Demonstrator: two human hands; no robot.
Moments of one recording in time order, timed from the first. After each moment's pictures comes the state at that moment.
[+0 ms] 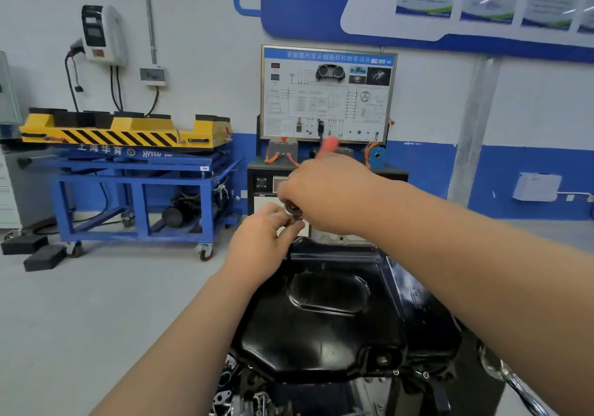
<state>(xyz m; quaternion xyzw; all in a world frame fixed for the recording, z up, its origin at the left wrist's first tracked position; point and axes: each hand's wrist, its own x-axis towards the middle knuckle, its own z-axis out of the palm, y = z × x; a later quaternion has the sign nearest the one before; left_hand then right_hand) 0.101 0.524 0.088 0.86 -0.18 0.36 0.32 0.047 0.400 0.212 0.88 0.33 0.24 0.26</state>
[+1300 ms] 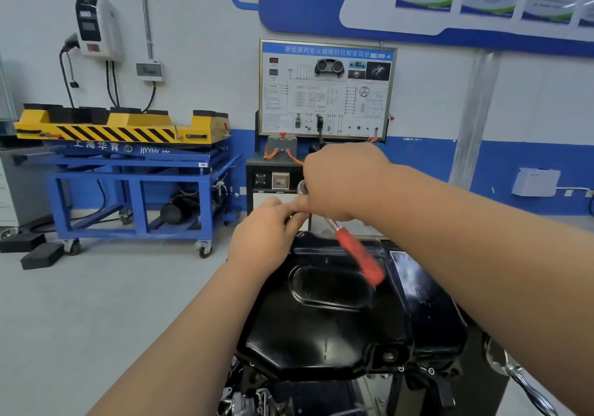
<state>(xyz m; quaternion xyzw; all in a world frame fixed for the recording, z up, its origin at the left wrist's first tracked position) 0.111 0.518 0.089 0.90 -0.12 0.32 0.26 0.062 0.395 0.207 0.92 0.20 0.27 0.18</state>
